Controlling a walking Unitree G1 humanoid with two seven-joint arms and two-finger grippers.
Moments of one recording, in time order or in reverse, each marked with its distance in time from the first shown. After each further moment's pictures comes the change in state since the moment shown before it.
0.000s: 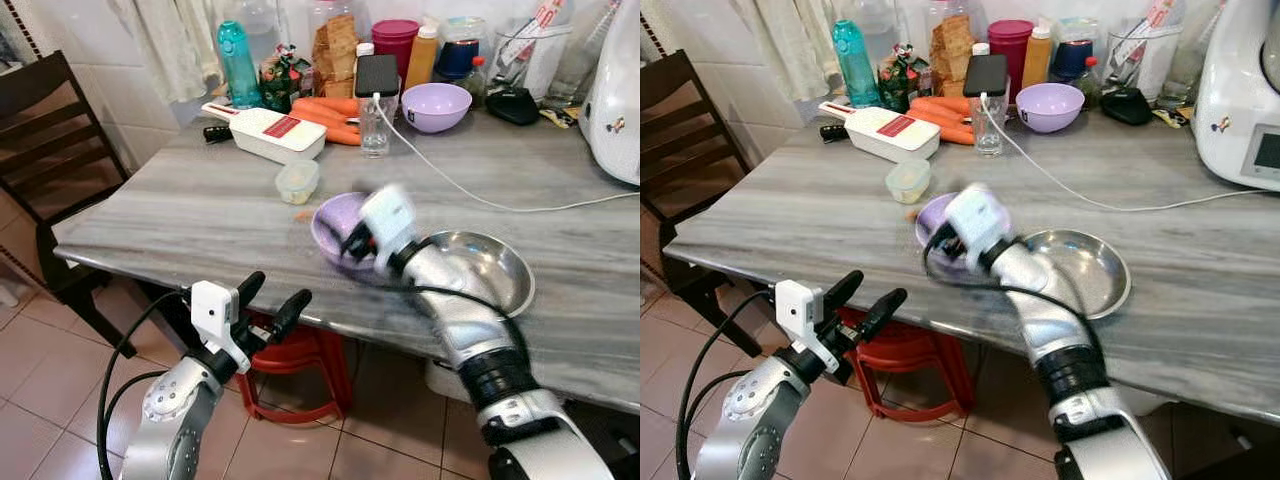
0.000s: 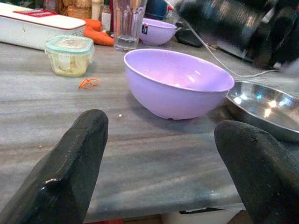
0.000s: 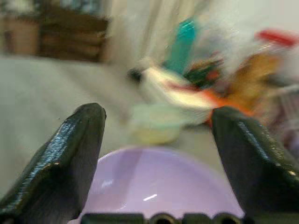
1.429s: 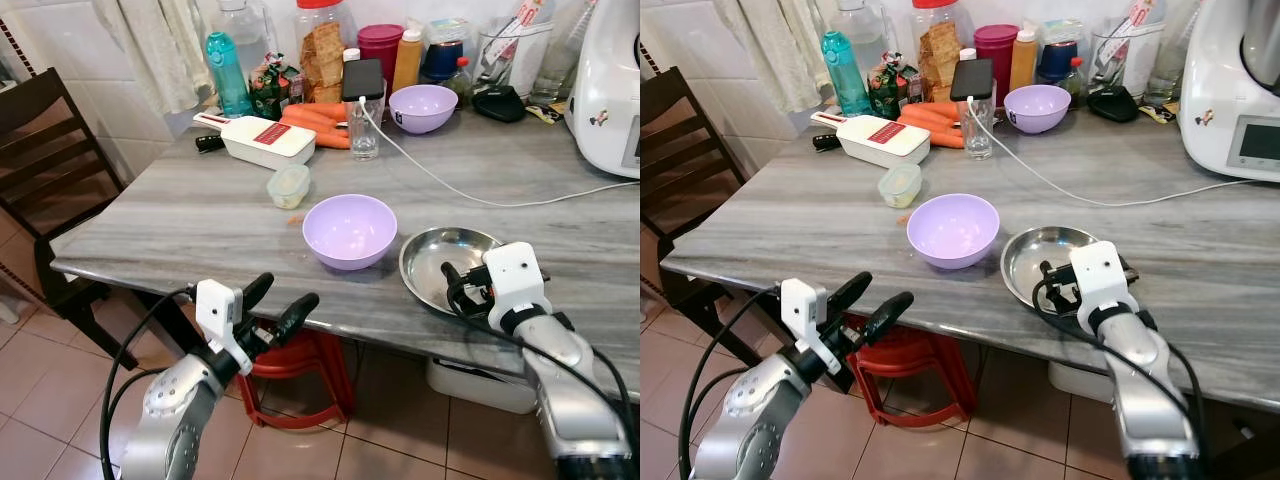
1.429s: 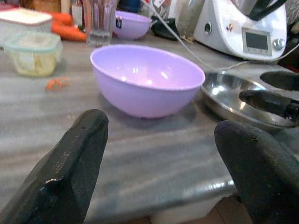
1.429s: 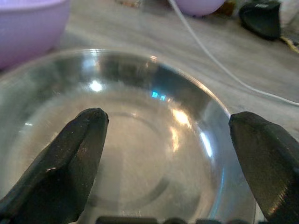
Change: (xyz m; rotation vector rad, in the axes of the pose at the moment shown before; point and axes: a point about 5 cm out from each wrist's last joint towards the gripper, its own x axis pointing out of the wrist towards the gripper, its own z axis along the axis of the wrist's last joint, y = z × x) left arm -0.001 -0.002 -0.004 -0.037 0.031 -0.064; right arm -0.121 -0.047 -0.057 0.026 0.489 -0.350
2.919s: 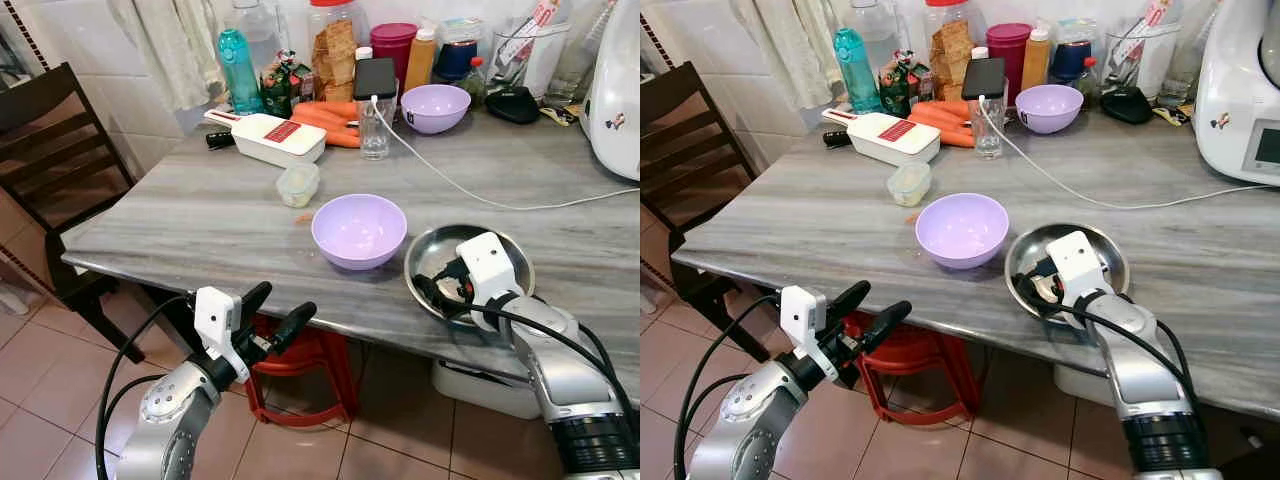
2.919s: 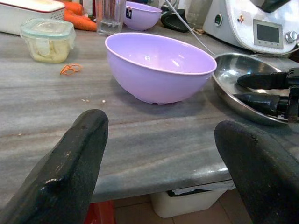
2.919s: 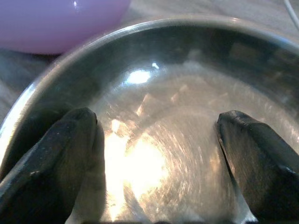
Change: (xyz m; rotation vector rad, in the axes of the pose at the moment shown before) left arm -0.003 0.002 -0.003 0.002 0.028 0.003; right arm 0.019 0.010 0.003 0.042 0.131 0.231
